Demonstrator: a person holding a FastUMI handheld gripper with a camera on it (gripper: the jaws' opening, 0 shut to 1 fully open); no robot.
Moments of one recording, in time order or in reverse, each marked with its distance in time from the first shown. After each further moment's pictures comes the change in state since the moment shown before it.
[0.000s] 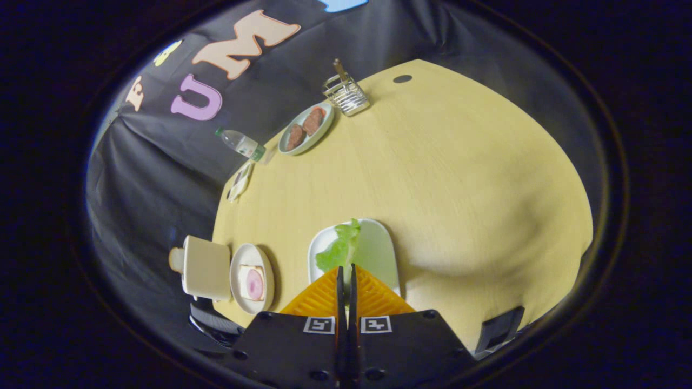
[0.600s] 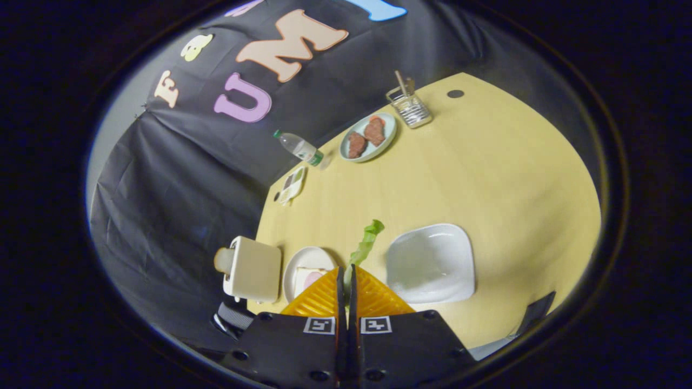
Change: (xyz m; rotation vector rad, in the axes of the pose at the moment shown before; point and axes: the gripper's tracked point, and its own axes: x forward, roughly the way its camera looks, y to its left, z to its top) arm -0.026 0.124 -0.011 -0.047 -0.018 0.193
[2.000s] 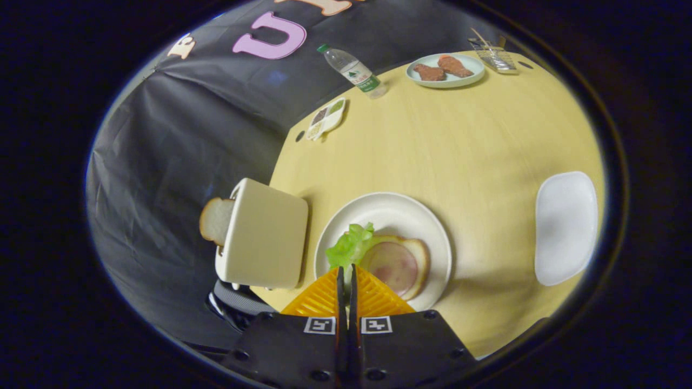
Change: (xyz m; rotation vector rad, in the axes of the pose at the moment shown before) arm 0.151 0.090 -0.119 -0.113 0.212 -0.025
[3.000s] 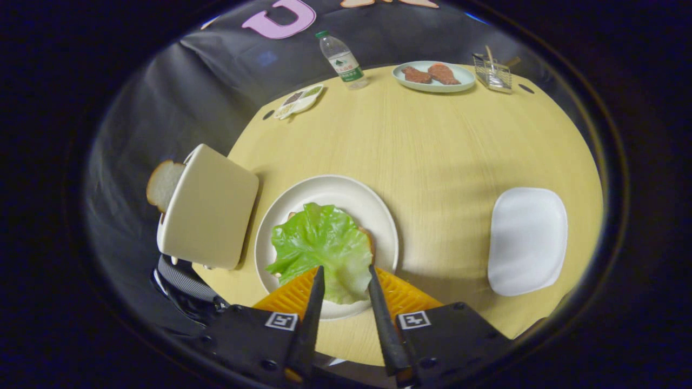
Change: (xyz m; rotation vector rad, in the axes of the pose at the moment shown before) arm -0.005 -0.045 -0.015 -0.162 0.026 -0.214
